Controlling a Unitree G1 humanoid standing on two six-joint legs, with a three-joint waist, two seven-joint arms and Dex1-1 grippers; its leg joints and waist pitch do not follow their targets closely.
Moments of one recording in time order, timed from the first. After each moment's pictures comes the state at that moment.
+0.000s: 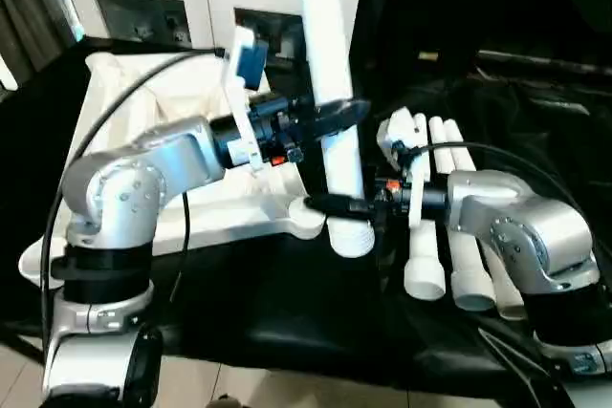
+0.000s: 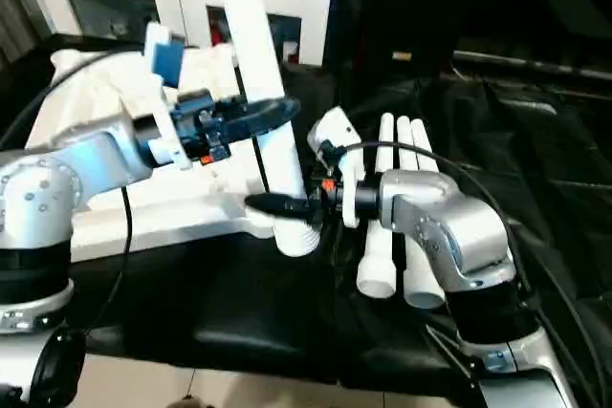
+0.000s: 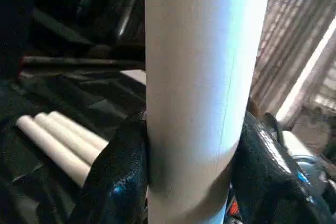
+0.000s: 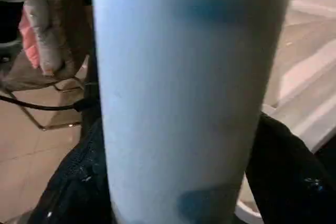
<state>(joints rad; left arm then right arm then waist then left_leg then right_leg) -0.71 0.28 0.10 -0.13 -0.83 1.00 -0.68 -0.55 -0.39 0.16 -0.11 0.48 0.81 0.93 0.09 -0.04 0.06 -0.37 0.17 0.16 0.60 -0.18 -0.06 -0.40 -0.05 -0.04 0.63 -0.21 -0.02</state>
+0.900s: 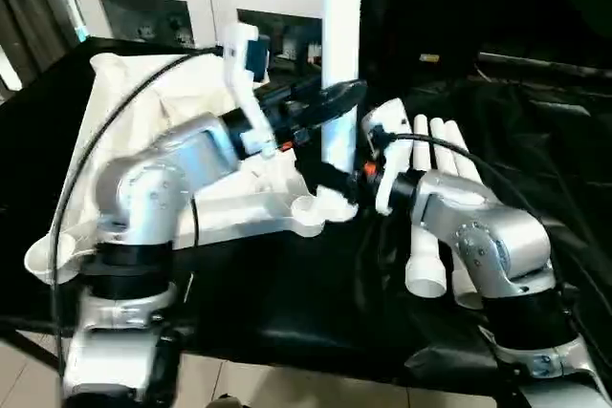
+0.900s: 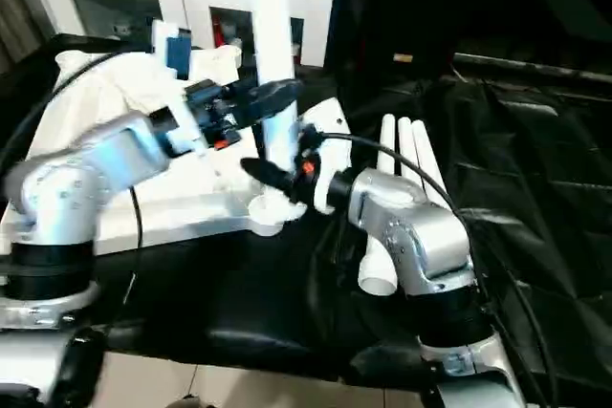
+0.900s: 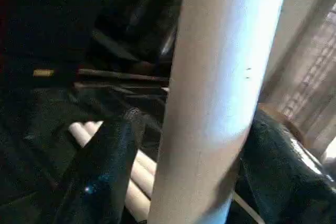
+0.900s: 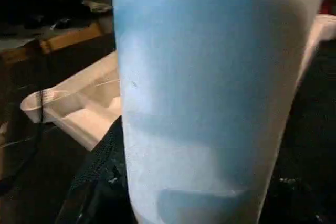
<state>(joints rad) -0.72 0.14 0.10 -0.03 -0.69 0.87 -0.44 -0.54 -0.18 0.11 -0.05 0.39 0.73 0.56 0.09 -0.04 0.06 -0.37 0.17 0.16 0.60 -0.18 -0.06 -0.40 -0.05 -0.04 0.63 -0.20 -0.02</state>
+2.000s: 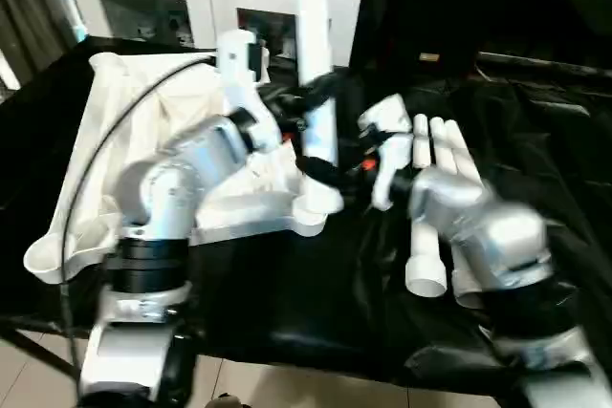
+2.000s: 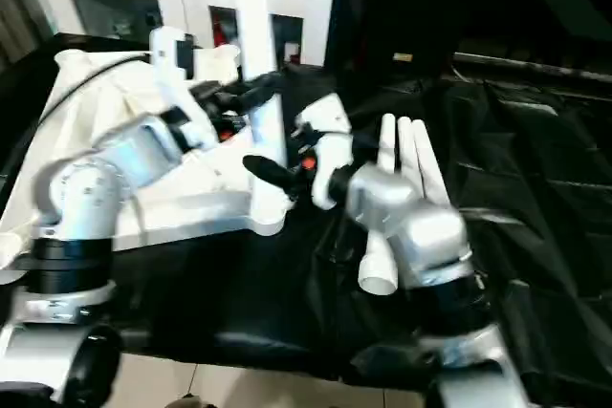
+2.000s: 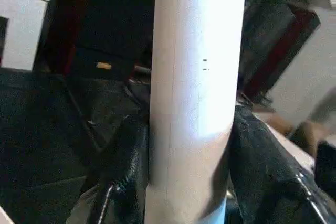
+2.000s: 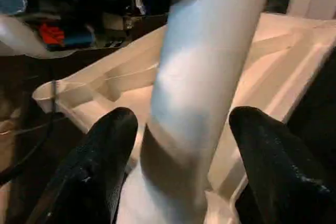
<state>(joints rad) -0.74 0.18 0.11 0.03 -0.64 0.85 -0.41 -0.59 -0.29 0.10 -0.01 0.43 0.75 0.73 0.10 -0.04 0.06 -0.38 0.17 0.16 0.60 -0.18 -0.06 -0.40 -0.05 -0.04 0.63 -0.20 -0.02</state>
